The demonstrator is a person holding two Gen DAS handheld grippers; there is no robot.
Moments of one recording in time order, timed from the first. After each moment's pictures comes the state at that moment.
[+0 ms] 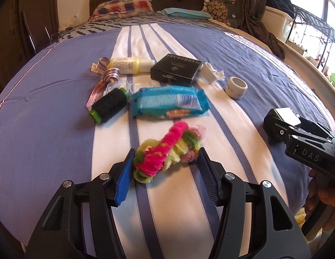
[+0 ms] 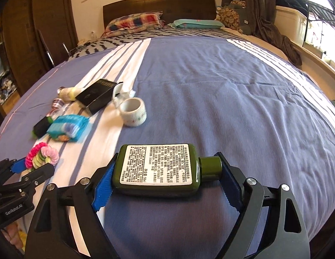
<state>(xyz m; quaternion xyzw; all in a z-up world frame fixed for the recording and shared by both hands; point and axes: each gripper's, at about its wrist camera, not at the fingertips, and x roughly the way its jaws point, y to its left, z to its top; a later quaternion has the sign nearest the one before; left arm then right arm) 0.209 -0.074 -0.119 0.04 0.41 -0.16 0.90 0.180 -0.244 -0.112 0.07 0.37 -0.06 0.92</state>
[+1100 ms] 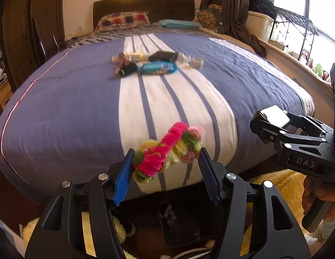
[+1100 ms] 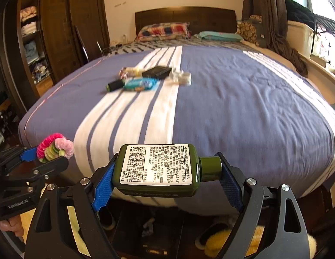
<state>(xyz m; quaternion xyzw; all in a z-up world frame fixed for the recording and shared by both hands) 0.018 -0.036 -0.101 0.05 0.38 -0.17 0.91 0.007 -0.183 -0.095 0.04 0.34 0.02 0.94</state>
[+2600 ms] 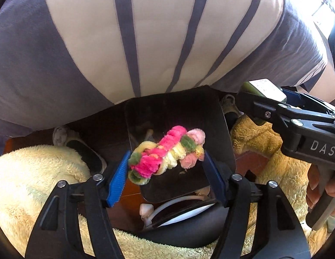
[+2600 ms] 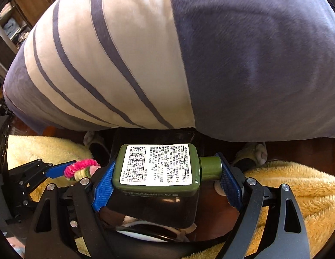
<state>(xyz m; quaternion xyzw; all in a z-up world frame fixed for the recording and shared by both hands) 0.024 -0.053 -0.285 0.04 0.60 -0.20 0.77 0.021 -0.171 -0.258 0.09 0.55 0.04 0.83</state>
